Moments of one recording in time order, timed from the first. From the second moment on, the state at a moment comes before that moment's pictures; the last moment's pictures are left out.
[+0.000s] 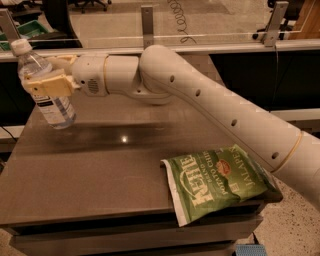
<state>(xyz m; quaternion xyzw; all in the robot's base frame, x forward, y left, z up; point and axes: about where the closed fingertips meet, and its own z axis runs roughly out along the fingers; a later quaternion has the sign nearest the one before) 0.544 0.250 0.979 -0.49 0.50 0.49 0.53</state>
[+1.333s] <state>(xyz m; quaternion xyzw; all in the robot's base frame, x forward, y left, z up) 0.527 0.260 0.935 -0.53 0.48 0.46 0.53</state>
